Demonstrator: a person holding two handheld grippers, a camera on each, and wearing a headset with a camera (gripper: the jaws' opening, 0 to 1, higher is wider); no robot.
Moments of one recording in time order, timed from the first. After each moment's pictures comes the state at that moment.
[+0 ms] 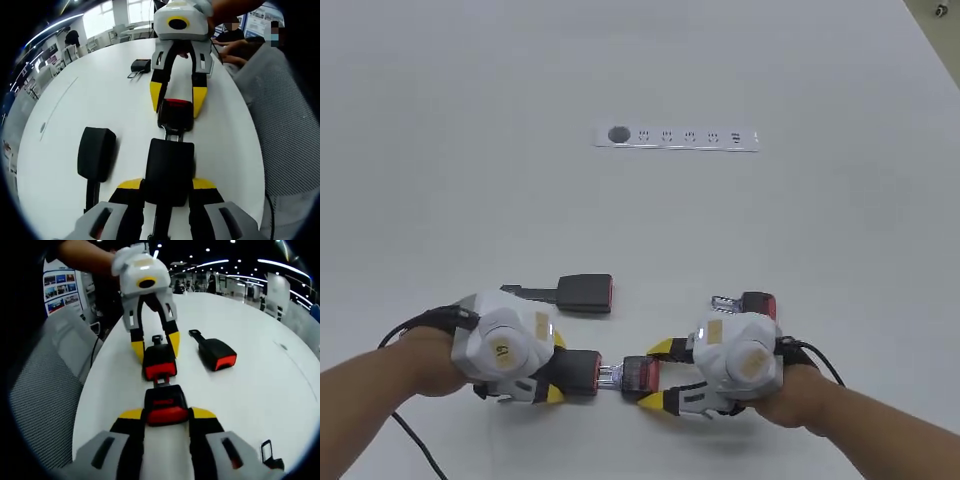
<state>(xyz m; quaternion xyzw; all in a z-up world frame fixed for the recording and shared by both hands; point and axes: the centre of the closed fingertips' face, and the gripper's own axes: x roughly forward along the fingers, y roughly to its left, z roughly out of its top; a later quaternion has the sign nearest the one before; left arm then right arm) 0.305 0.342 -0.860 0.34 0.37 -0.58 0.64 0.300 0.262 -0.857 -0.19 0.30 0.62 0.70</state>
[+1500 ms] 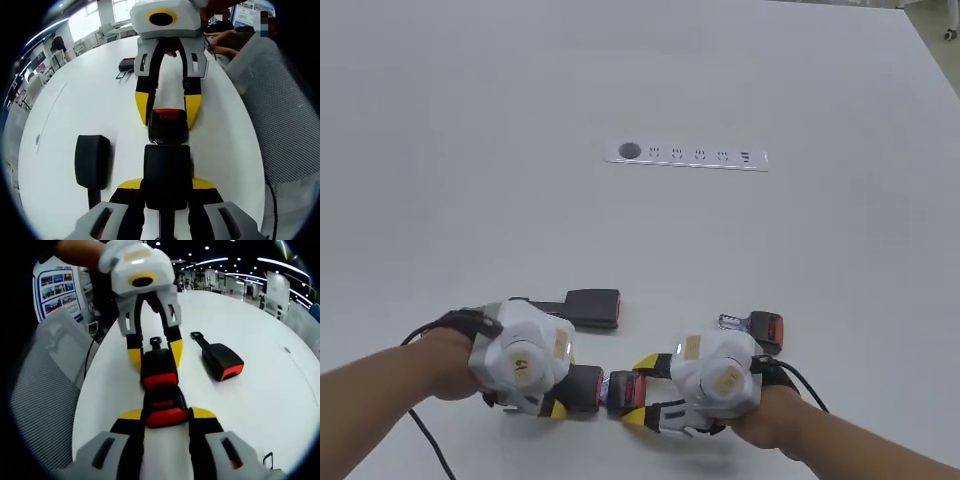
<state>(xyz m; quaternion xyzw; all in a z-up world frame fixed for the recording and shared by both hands) 0.302 0.341 -0.861 0.37 0.37 -0.61 0.60 0.300 0.282 -0.858 -0.20 0.31 0.61 0.70</state>
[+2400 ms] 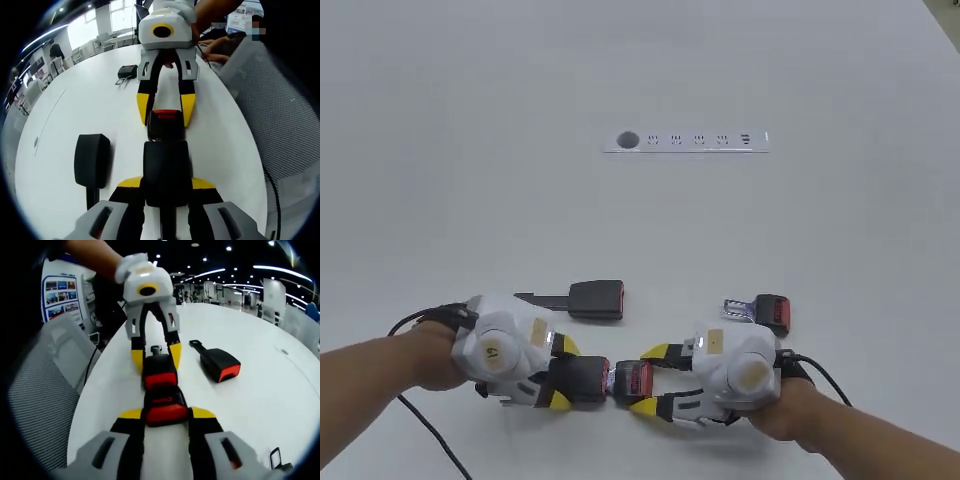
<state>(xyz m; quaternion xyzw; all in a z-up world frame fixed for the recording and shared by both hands) 0.302 0.344 -0.860 0.34 0.34 -0.64 0.60 0.300 0.280 -0.858 -0.16 0.26 0.62 0.72</state>
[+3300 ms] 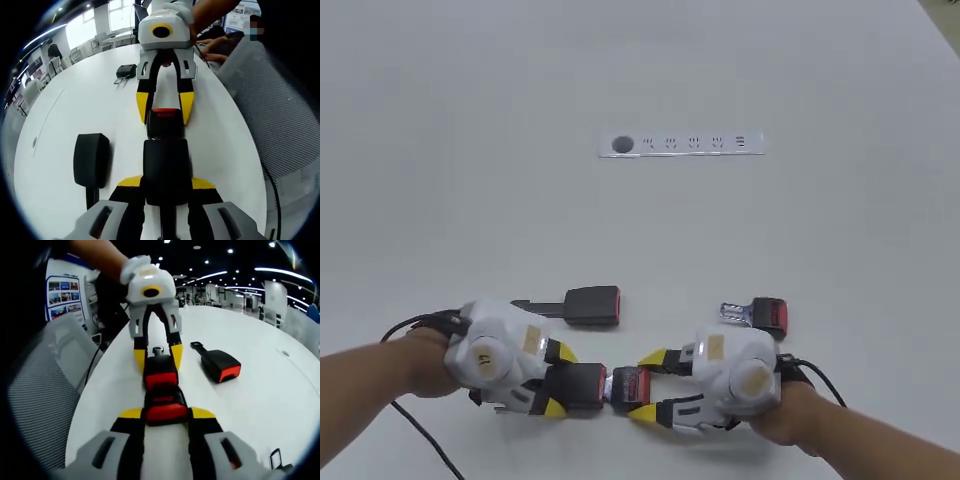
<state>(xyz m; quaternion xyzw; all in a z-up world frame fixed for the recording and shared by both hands) 0.302 0.345 -0.860 0.34 0.34 -0.64 0.59 0.300 0.280 -0.857 -0.15 0.25 0.63 0.72</state>
